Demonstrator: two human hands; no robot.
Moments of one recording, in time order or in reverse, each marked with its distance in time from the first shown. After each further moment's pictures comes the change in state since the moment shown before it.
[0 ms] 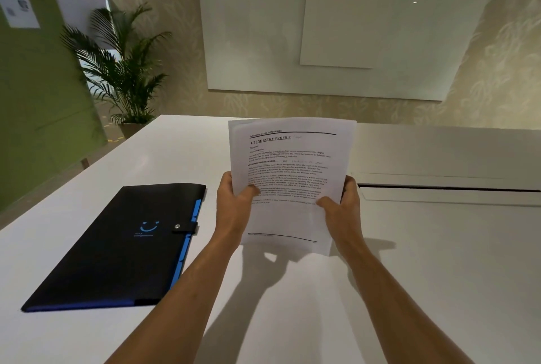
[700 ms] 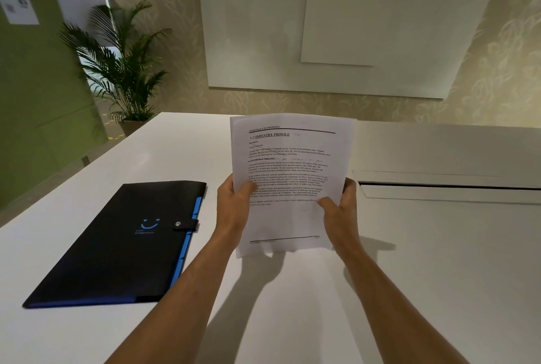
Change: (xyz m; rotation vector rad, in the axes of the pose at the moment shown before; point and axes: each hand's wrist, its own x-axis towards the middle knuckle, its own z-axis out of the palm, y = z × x) left_hand -0.001 -0.003 0.000 -0.025 -0.021 -0.018; right_hand -0.003 0.014 0.004 -0.005 0.016 -0.060
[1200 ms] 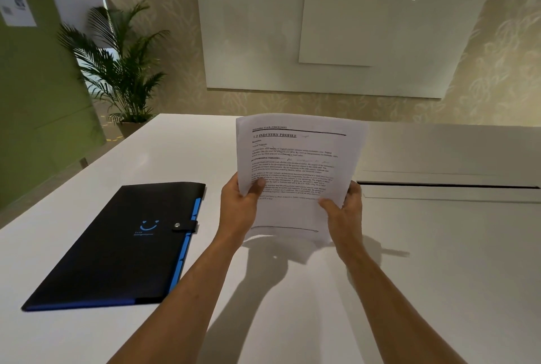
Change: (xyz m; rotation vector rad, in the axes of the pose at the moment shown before) left_hand -0.006 0.004 0.007 -0.026 -0.050 0.121; right_hand -0.001 0.008 -0.008 0.073 0.066 0.026
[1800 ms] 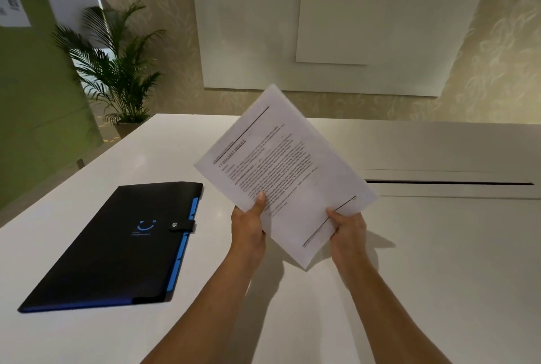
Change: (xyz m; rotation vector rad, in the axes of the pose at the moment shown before) left_hand -0.026 -0.028 0.020 -0.503 0.034 -0.377; right_hand -0.011 0.030 -0.018 0.429 0.083 0.293
